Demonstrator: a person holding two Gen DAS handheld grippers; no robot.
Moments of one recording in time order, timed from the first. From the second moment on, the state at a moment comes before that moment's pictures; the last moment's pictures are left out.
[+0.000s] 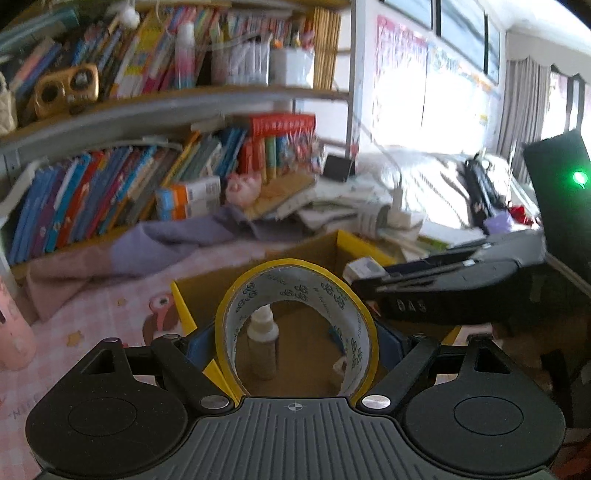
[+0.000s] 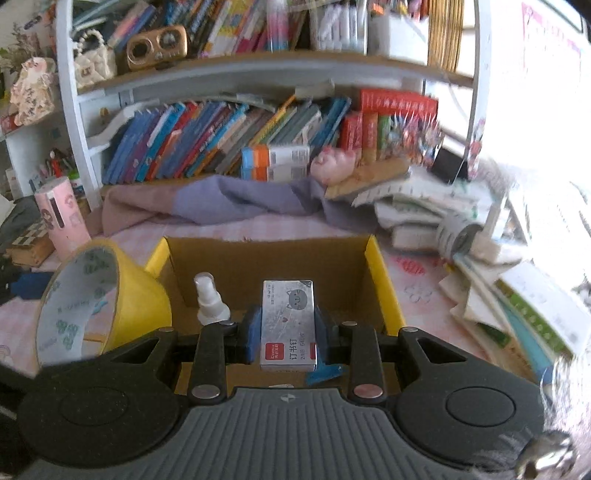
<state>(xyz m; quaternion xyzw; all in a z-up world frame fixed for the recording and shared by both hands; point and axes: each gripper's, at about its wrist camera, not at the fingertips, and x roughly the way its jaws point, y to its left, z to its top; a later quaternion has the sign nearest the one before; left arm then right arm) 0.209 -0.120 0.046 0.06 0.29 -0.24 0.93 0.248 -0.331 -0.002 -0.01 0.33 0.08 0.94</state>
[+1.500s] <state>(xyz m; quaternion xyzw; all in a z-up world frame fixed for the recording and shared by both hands) 0.217 -0.138 0.014 0.11 0.33 -0.22 0.91 0.288 -0.327 -0.048 0.00 0.43 0.14 0.89</state>
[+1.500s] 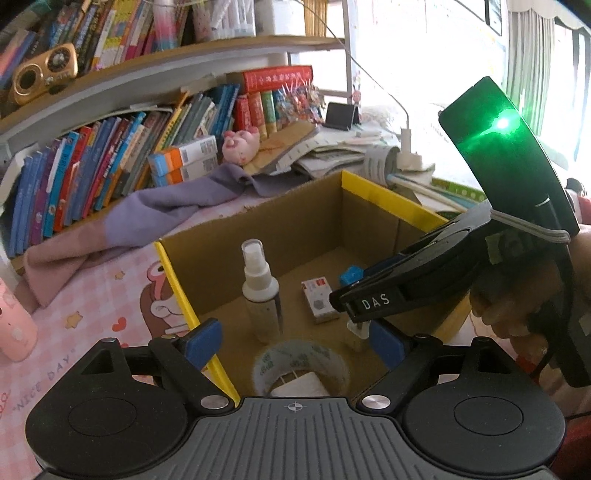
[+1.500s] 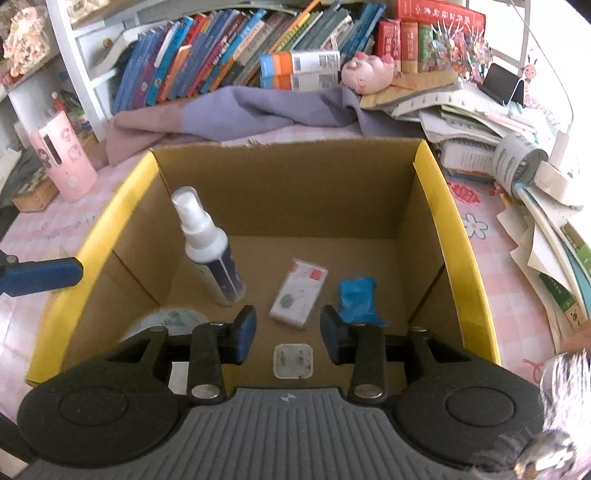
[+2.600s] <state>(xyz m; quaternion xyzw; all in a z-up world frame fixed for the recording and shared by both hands) 0.133 -0.056 0.051 0.03 0.25 -0.17 0.95 0.155 -0.290 0.003 0.00 0.28 0.09 0.95</state>
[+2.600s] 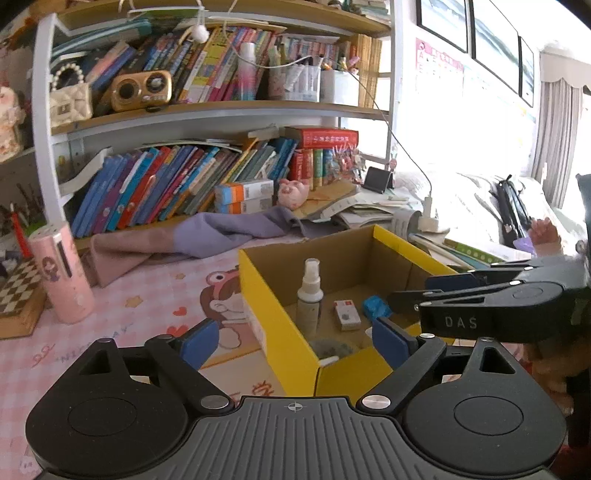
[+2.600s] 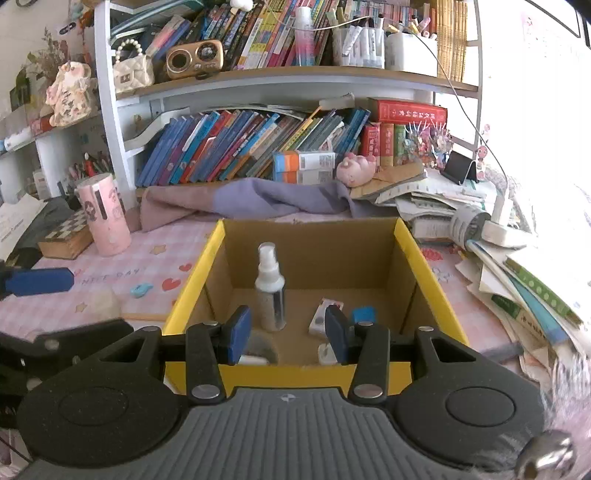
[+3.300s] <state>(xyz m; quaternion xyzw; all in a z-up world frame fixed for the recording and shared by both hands) 0.055 0.014 0.030 0.03 0.30 -0.15 0.94 0.056 -0.226 -0.018 -0.02 0.31 0.06 0.95</state>
